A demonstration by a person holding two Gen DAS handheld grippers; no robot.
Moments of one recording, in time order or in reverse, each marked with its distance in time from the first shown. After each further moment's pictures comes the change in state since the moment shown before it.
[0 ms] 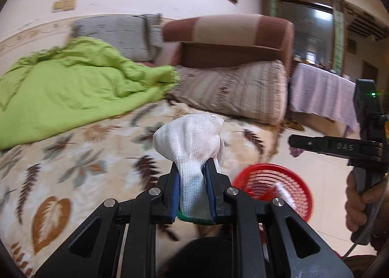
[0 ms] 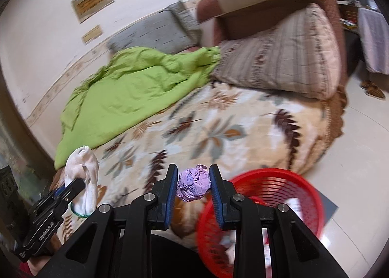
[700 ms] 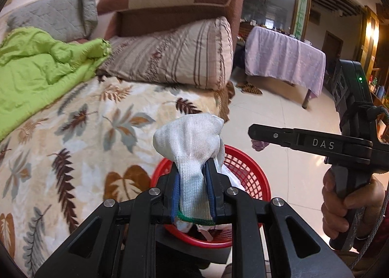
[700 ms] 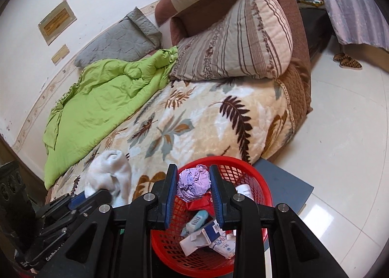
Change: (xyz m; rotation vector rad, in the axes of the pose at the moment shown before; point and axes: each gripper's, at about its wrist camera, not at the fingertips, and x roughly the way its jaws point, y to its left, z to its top) left arm 0.043 -0.077 -0.009 -0.045 0.249 -0.001; right arm -0.018 -0.085 -0.013 0.158 0.014 -0.082
